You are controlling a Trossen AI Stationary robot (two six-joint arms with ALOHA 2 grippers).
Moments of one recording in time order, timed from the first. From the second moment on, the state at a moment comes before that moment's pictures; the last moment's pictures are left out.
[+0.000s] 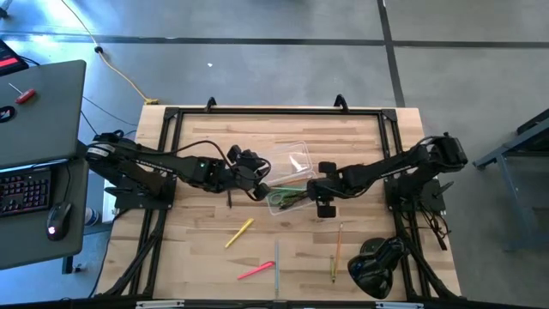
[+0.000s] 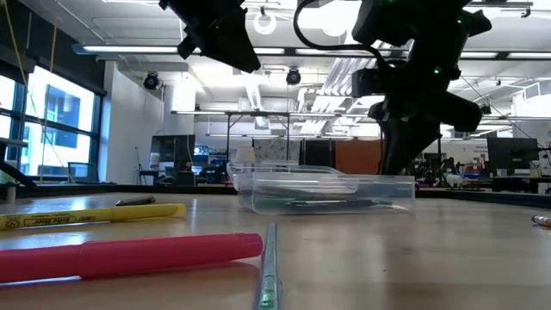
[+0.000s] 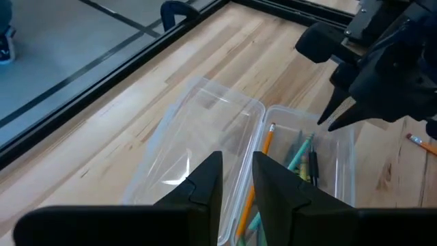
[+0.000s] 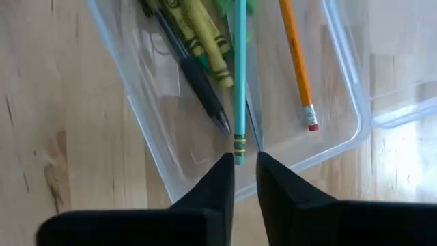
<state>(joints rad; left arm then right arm) -0.18 1.45 1.11 -0.38 -0.66 -0.50 0.13 1.57 0.90 -0.57 0.25 0.13</state>
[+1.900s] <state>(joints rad) -0.18 1.45 1.11 -0.55 -0.64 -0.77 0.39 1.56 0.87 -0.79 -0.01 1.37</state>
